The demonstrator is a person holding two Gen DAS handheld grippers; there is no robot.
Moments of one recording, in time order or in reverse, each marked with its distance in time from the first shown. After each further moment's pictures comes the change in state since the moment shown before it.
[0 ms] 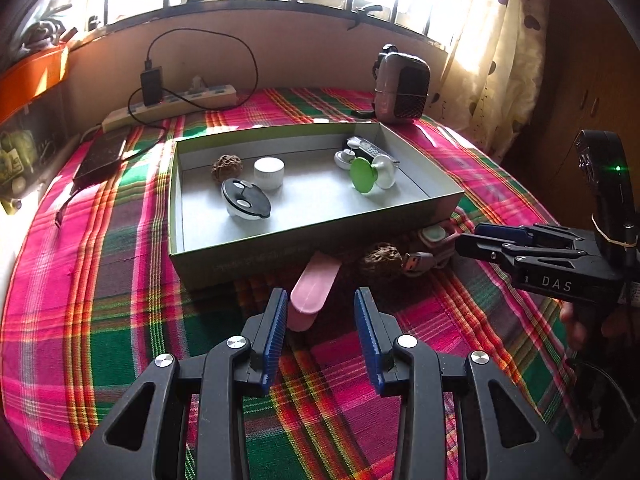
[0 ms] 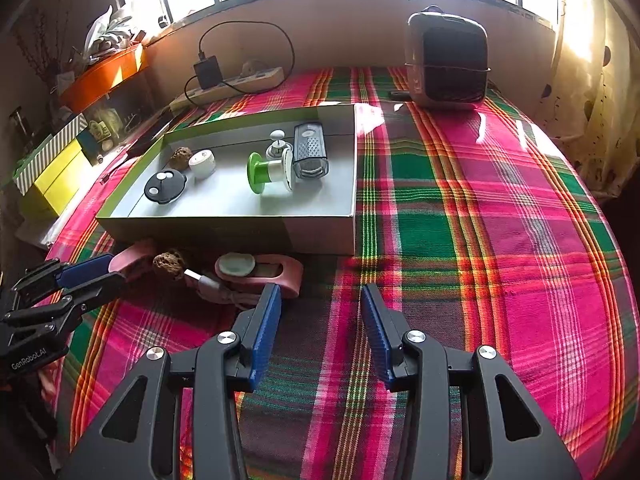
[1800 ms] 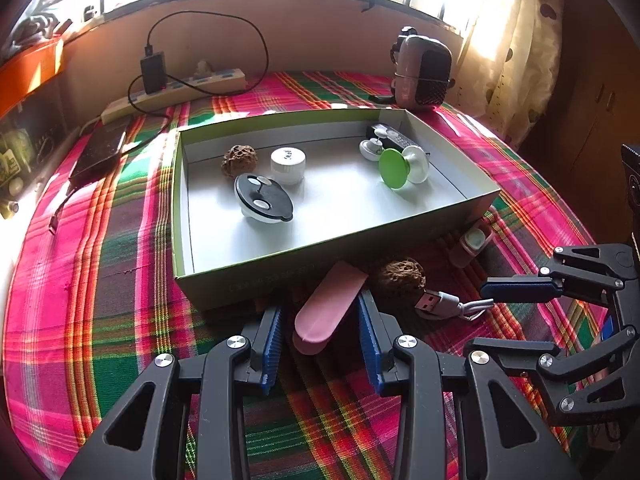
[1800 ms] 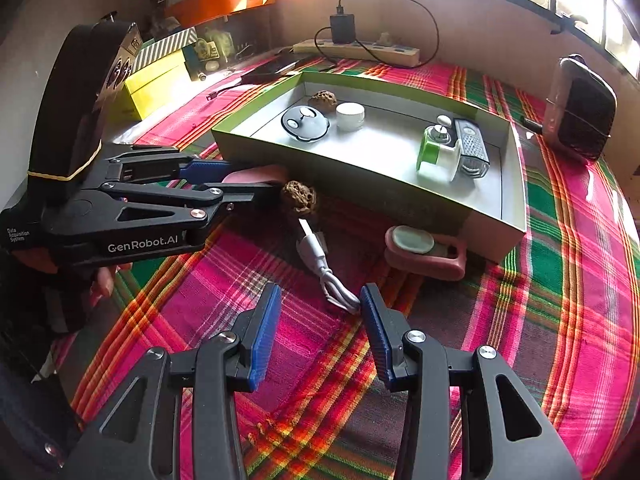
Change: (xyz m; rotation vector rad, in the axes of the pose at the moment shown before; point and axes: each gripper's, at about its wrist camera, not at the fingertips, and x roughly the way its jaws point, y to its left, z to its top) left arm 0.026 0.014 0.012 0.002 0.067 0.022; right arm 0.003 0.076 -0.015 -0.338 0.095 0.203
